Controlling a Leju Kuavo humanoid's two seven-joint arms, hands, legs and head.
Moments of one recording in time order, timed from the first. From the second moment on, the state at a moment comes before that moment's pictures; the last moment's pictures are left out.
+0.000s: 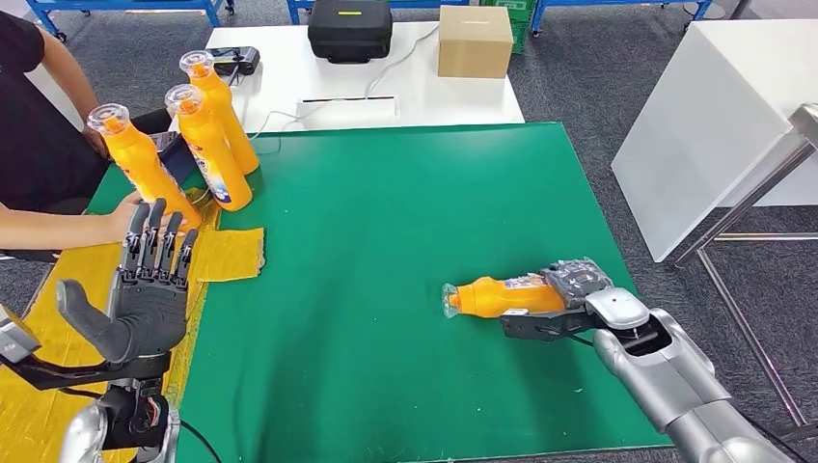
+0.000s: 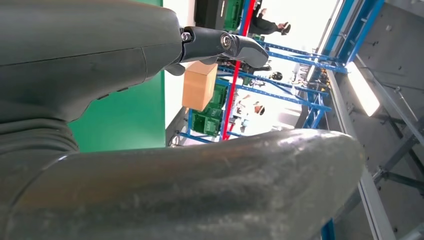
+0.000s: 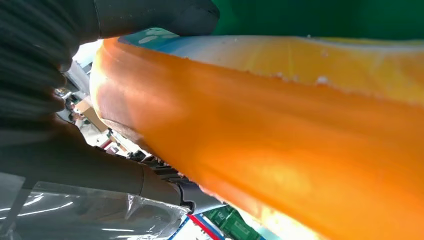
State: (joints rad) left arm 0.03 -0.12 0.07 -1.81 0.29 -0.28 -0.12; right arm -0.43 -0.43 0.56 -1.18 1.10 0.45 0.09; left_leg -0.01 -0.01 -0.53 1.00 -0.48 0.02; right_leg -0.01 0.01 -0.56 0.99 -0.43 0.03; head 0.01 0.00
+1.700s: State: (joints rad) left arm 0.15 -0.14 -0.18 -1.92 0.28 -0.35 -0.14; right arm -0.33 0.00 0.78 -1.61 0.27 0.15 0.17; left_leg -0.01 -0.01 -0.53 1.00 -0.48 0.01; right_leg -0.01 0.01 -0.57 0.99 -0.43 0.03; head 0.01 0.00
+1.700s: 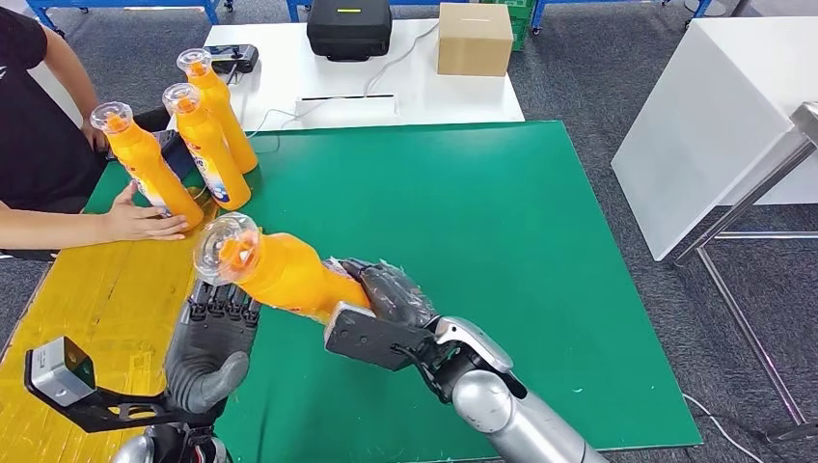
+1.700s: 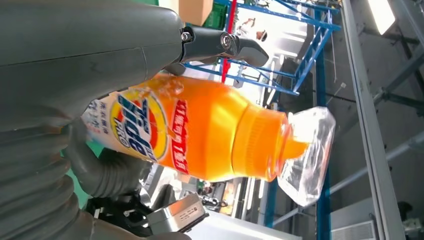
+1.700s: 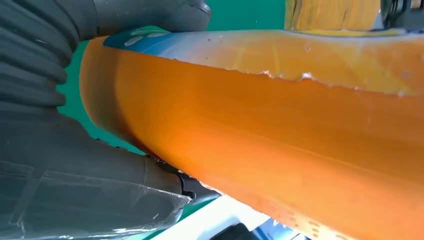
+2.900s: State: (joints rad) left arm 0.12 -0.01 -0.22 -1.89 0.17 -0.45 -0.23; right arm -0.40 -0.02 0.93 -1.66 0.29 0.26 0.16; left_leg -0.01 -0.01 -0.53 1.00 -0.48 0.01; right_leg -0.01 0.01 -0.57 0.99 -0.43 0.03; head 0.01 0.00
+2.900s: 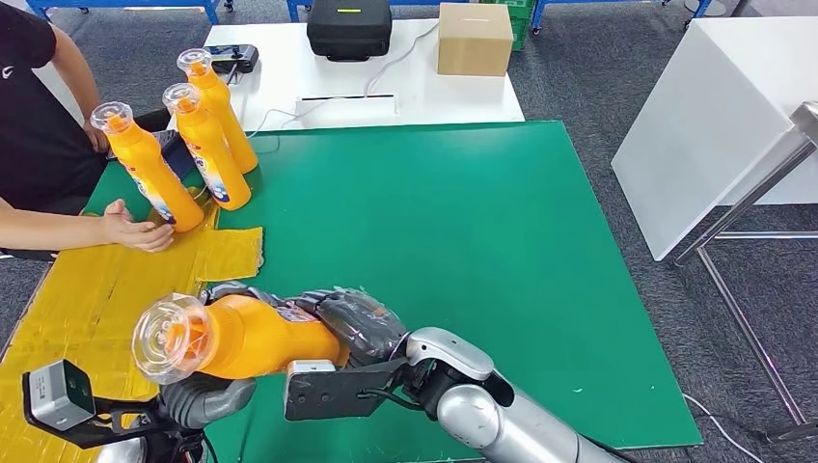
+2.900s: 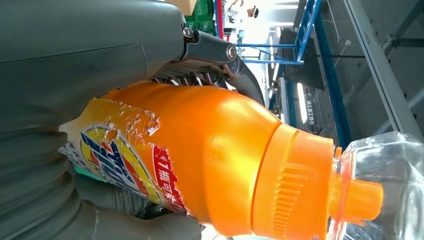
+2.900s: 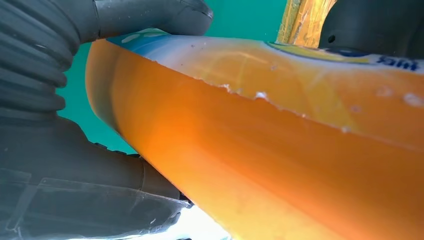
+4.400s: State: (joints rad) left arm 0.08 0.02 0.14 -1.69 -0.88 0.23 -0.32; right arm -0.17 -0.13 0.74 -1.93 0.45 0.09 0.10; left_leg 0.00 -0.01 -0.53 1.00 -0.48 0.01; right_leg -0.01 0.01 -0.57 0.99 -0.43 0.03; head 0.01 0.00
